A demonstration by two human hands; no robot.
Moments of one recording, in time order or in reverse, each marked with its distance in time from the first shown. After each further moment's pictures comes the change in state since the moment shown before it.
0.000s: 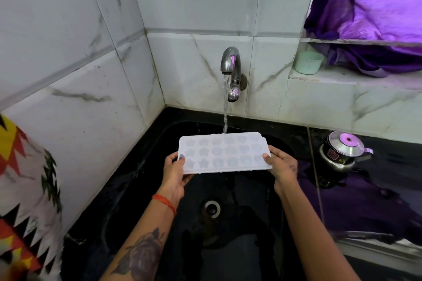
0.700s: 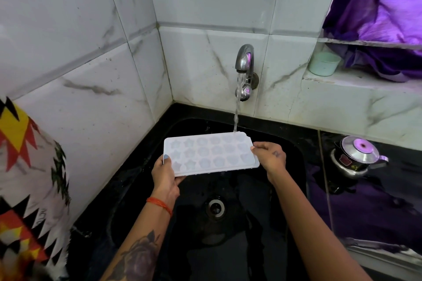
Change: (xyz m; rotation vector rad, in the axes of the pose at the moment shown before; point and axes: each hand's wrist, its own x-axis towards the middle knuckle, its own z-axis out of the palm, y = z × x) left_hand 0.005 0.004 -0.027 -0.193 0.148 0.026; right_hand -0.006 -0.017 0.049 -0.479 -0.053 -0.103
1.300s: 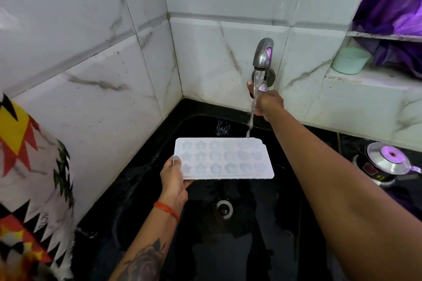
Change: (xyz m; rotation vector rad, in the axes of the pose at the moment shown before) left_hand 0.006 -0.003 0.000 0.015 0.034 -0.030; right_hand 0.078 -0.121 0.047 -0.004 -0.055 -0.002
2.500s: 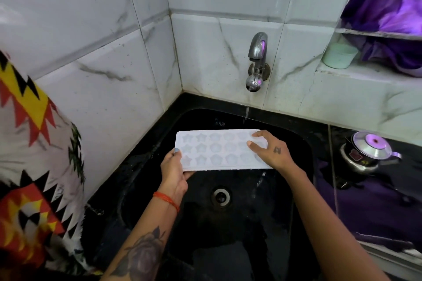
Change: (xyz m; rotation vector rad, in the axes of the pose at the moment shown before) left_hand -0.031 0.002 -0.012 -0.035 -0.066 -0.022; right_hand -0.105 0.114 -0.055 -0.419 -0.257 -0.316
